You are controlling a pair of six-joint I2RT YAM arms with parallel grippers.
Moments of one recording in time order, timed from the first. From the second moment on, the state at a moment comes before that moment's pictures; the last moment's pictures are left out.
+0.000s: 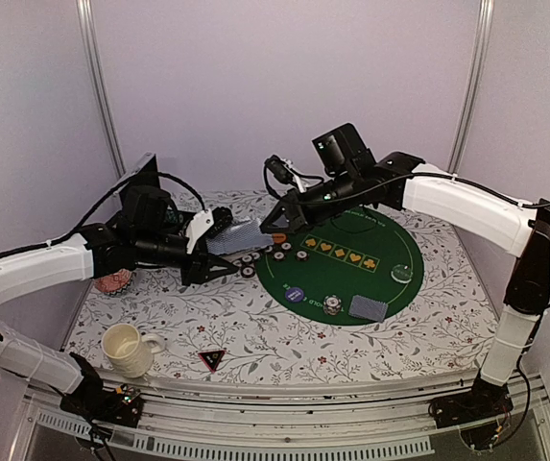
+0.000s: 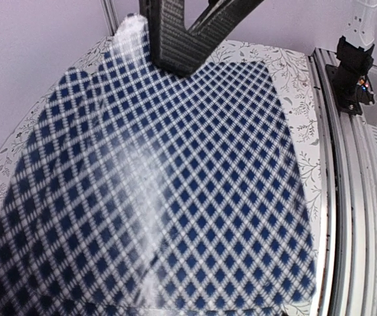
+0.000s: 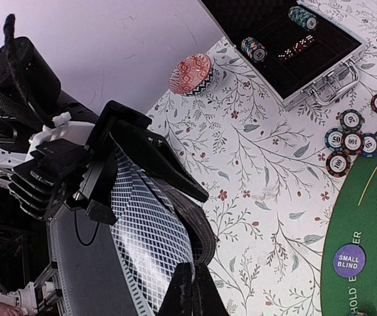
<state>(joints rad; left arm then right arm) -0.64 1.27 0.90 -0.19 0.51 0.38 0.83 1.82 1.75 -0.58 -0.56 0.35</state>
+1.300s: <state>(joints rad) -0.64 1.27 0.90 -0.19 0.51 0.38 0.67 1.66 1.70 -0.42 -0.56 0.46</state>
